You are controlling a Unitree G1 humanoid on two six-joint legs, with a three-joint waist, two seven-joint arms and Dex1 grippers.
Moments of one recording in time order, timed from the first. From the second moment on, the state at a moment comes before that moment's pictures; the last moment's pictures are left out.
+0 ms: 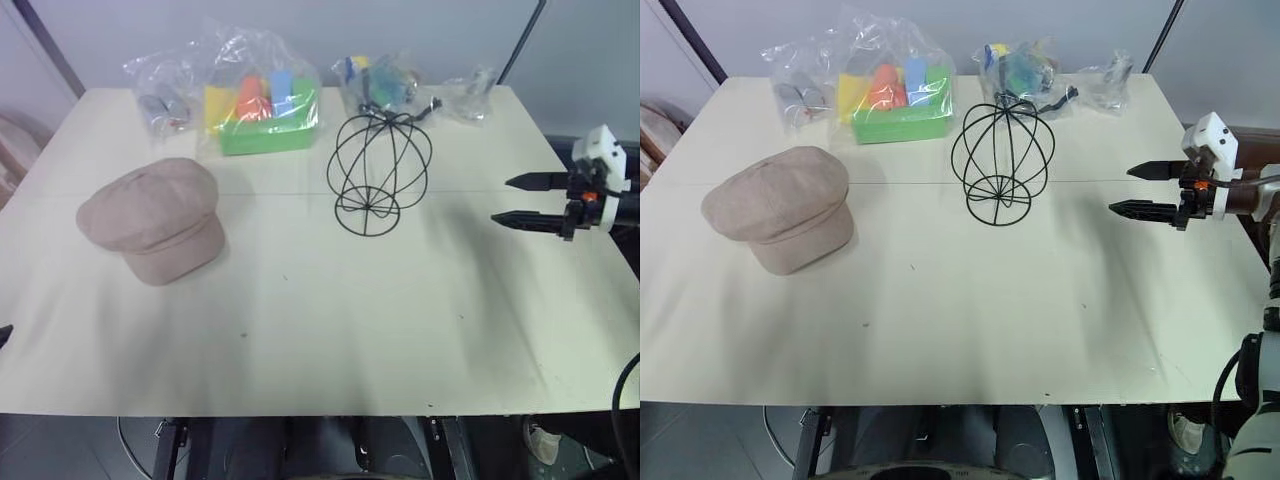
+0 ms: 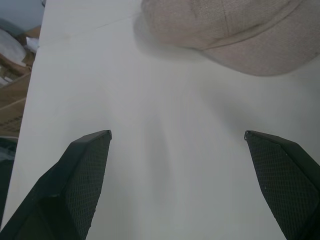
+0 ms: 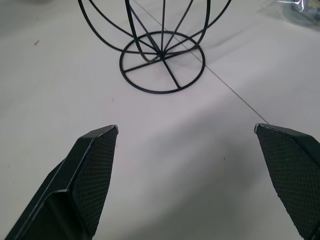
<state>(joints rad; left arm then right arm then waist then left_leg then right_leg) 0.58 0.86 1.08 -0.09 -0.53 0.41 -0.95 -0.82 -1.03 -0.06 0.70 0.26 0.24 1.48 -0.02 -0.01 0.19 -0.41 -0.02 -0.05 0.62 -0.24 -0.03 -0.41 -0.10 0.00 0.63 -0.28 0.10</state>
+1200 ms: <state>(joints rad) 0.01 0.80 -0.08 -0.44 0.37 0.48 -0.33 -0.56 -1.03 -0.28 -0.30 0.84 0.84 1.36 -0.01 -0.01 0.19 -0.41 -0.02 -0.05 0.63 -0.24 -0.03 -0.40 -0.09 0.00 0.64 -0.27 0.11</state>
